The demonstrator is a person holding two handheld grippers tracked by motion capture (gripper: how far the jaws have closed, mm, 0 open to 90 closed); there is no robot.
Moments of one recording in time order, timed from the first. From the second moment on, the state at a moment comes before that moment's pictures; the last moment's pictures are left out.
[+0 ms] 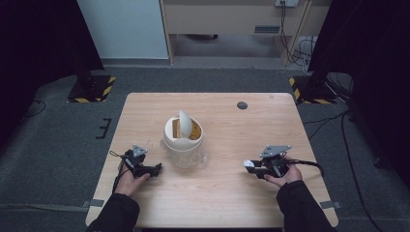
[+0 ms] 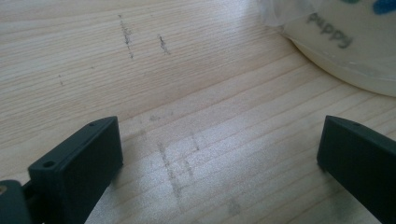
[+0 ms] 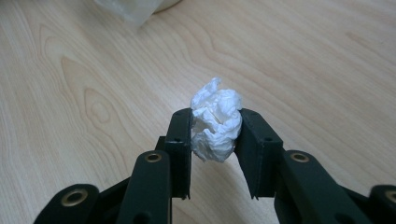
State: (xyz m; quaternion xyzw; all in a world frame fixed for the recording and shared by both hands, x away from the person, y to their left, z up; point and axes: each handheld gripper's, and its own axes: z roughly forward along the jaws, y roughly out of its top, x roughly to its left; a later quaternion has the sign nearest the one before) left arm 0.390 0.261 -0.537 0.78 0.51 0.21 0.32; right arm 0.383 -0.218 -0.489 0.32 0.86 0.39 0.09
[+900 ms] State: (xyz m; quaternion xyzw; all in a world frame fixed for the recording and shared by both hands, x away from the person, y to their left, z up) left arm 0.390 0.261 -0.537 0.78 0.51 0.21 0.32; right arm 0.390 -0.237 -0.455 0.37 0.78 0.49 0.15
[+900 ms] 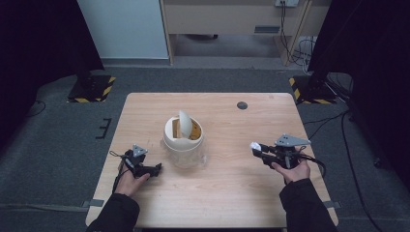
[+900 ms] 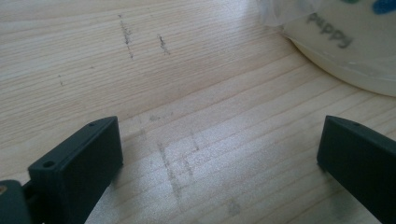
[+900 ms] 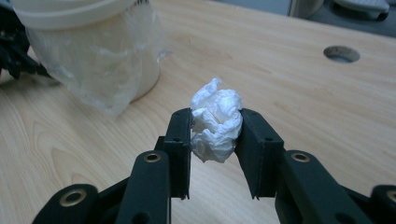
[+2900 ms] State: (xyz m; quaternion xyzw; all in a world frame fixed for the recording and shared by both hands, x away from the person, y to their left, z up) left arm 0.390 0.261 -0.537 0.78 0.51 0.21 0.32; right arm 0.429 -0.184 -0.364 0.30 0.71 0.61 0.19
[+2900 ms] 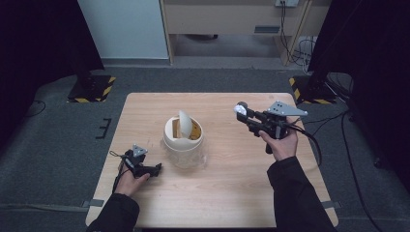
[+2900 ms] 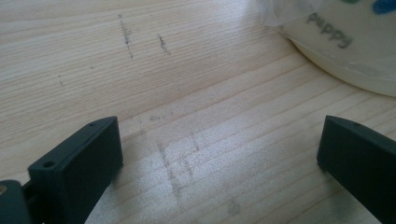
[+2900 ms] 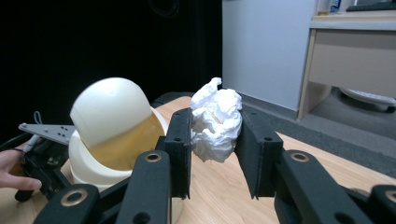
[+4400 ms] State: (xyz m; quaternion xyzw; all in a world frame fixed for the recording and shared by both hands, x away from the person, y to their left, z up) left arm 0.390 0.261 -0.537 0.78 0.51 0.21 0.32; right arm 0.445 -0.118 -0.365 0.24 0.73 0.62 0.15
